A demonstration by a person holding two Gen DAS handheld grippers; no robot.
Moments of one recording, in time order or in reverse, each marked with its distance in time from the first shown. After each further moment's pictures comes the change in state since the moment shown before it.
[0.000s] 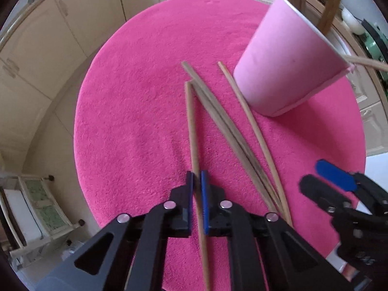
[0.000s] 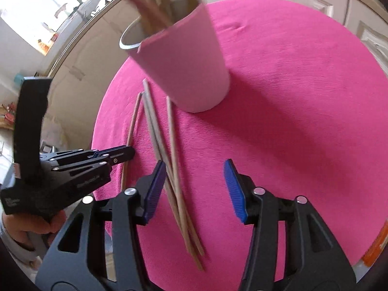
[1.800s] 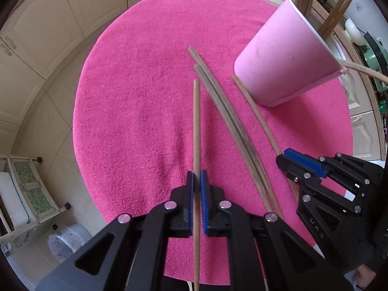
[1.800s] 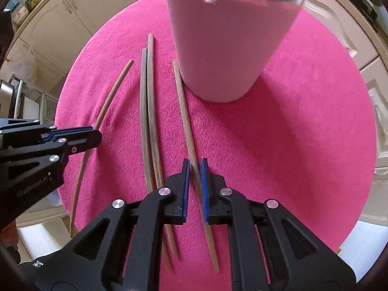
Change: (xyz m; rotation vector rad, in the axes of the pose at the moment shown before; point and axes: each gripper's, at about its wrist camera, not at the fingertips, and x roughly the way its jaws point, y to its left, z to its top) left arm -0.001 0.018 -0.005 -0.070 0.059 -0.078; right arm 0.039 0.071 0.025 -0.316 0.202 -0.258
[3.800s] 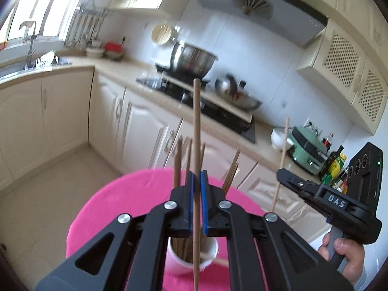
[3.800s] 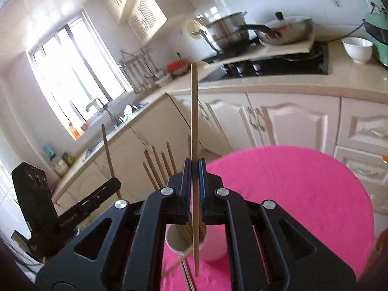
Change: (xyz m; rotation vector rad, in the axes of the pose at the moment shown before) left arm -0.172 -0.056 0.057 0.121 -0.863 -0.290; right arm -0.176 -0.166 0.023 0.410 -0.859 0.318
